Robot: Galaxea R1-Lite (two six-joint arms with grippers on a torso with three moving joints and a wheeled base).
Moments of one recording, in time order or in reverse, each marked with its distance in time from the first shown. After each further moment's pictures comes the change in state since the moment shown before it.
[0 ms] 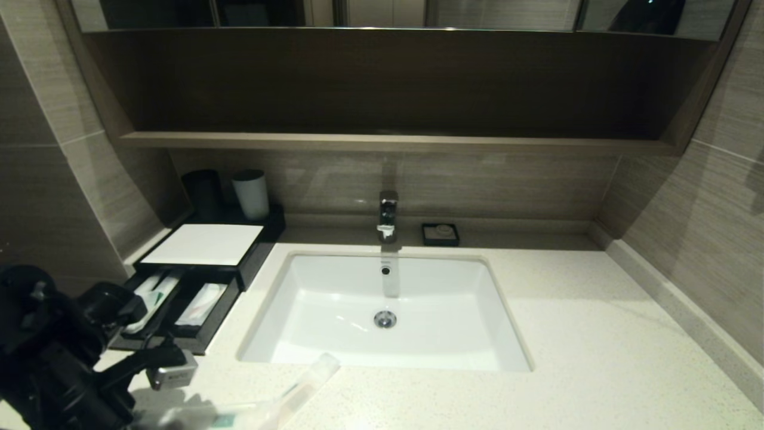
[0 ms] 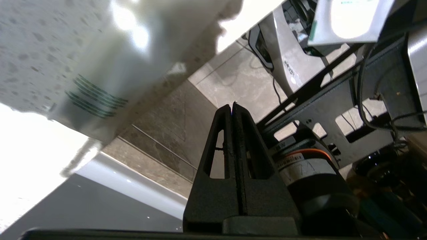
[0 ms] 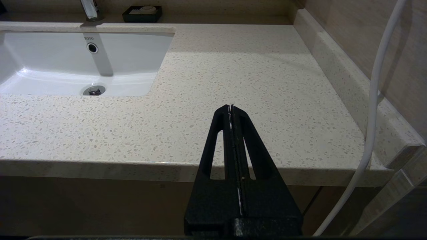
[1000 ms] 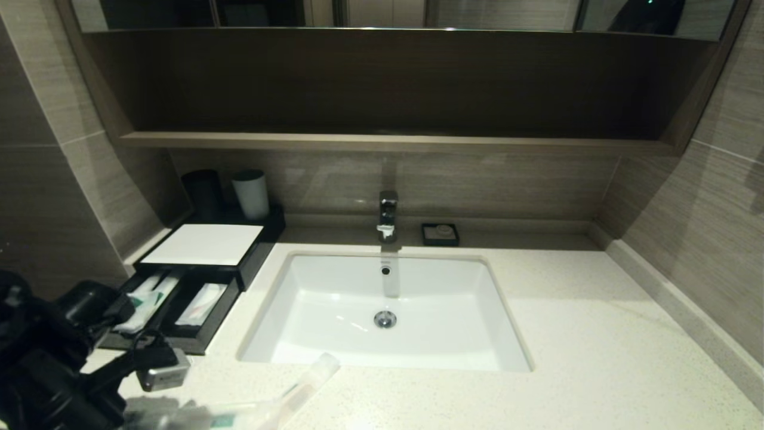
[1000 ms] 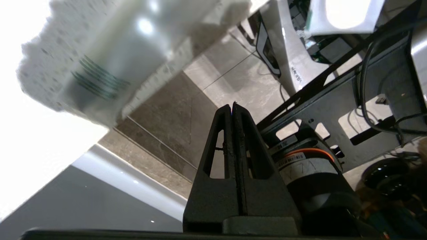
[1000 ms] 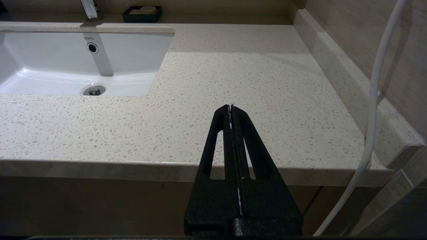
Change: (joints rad) left arm 0.005 -0.074 0.034 -0.015 0.010 -0.004; right arm 0.000 0.000 0.000 0.000 0.000 0.000
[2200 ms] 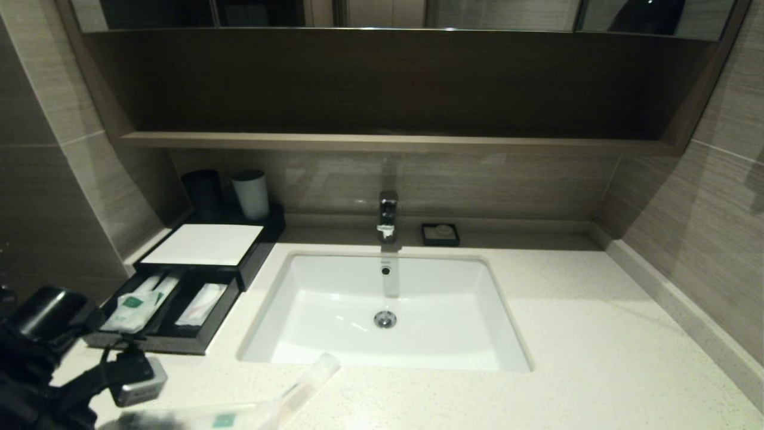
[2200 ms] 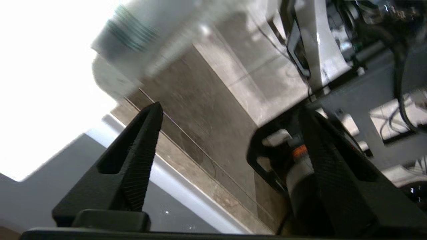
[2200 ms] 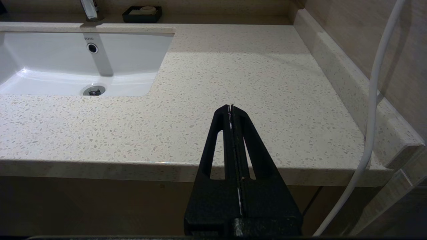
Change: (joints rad) left arm 0.024 -0.122 0.058 -0.038 0.101 0.004; right arm 0.000 0.000 0.000 0.000 0.000 0.000
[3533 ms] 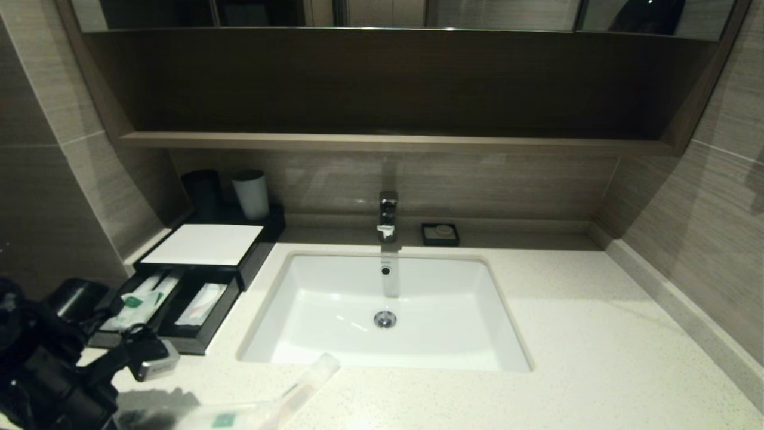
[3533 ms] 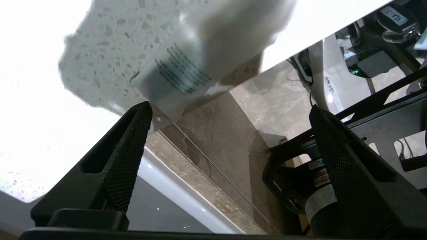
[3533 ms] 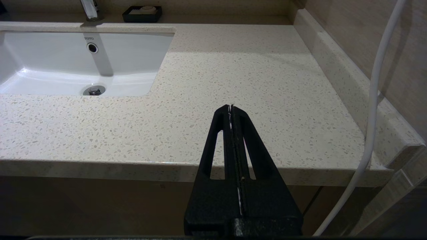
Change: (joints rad) left arm 0.050 0.157 -0.035 -0.101 0.005 0.004; right arm 0.000 0.000 0.000 0.000 0.000 0.000
